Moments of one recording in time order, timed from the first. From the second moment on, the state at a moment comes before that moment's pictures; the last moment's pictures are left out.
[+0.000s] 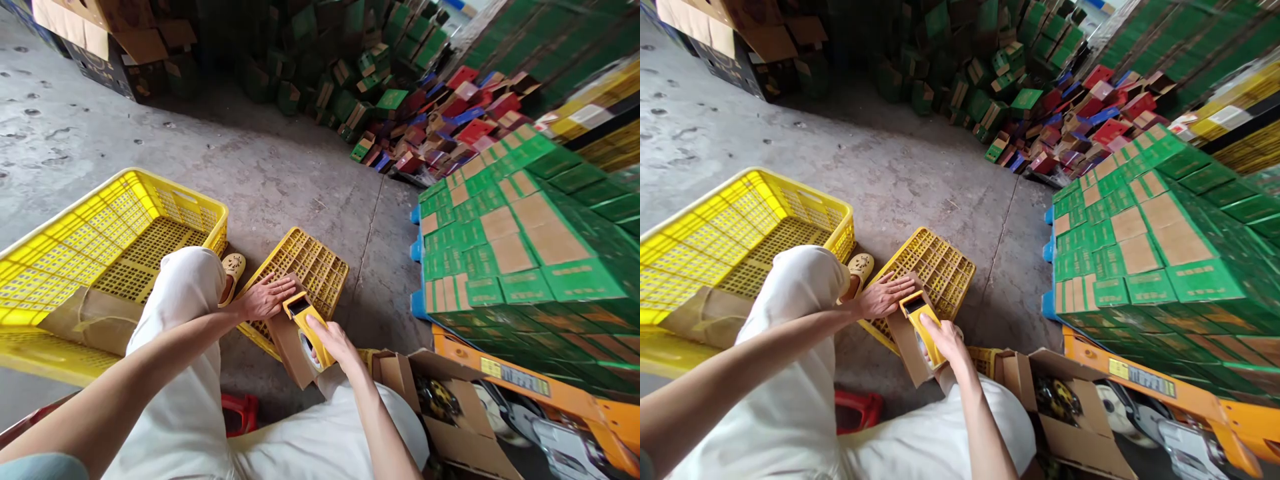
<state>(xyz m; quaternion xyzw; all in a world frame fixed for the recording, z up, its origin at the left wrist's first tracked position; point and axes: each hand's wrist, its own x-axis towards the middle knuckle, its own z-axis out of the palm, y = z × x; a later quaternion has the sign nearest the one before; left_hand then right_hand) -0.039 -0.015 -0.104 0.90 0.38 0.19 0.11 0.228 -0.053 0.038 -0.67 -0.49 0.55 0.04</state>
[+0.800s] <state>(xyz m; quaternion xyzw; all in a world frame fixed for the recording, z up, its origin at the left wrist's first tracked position) -0.011 -0.054 -0.108 0.90 0.35 0.22 0.10 0.236 -0.082 0.042 -0.71 -0.48 0.51 0.03</state>
